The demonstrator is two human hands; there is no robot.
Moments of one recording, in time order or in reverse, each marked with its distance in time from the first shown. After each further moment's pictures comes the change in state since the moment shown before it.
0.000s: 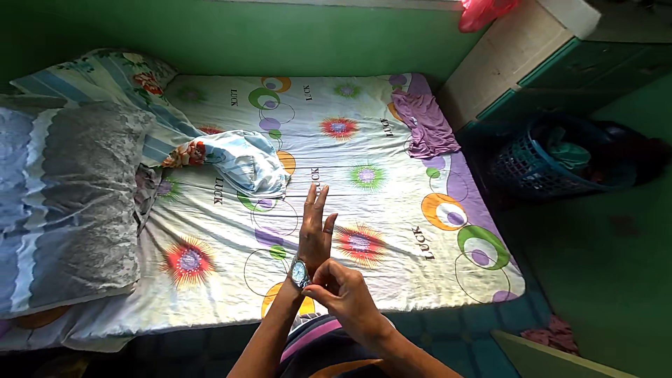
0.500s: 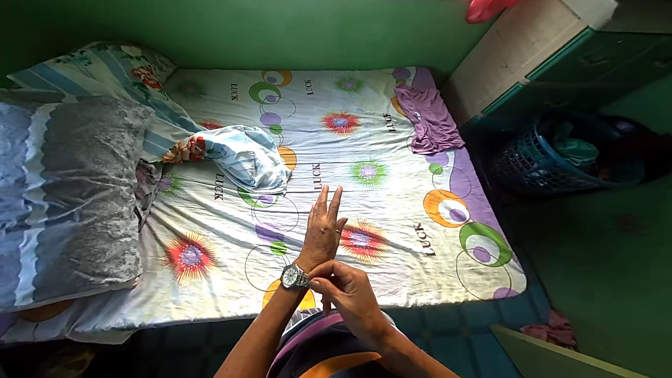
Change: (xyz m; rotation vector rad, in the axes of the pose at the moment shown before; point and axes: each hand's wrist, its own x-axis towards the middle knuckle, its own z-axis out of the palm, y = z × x) left_hand 0.001 0.004 0.007 0.202 -0.342 -0.121; right_hand -0.003 -0.005 0.001 0.284 0.017 0.041
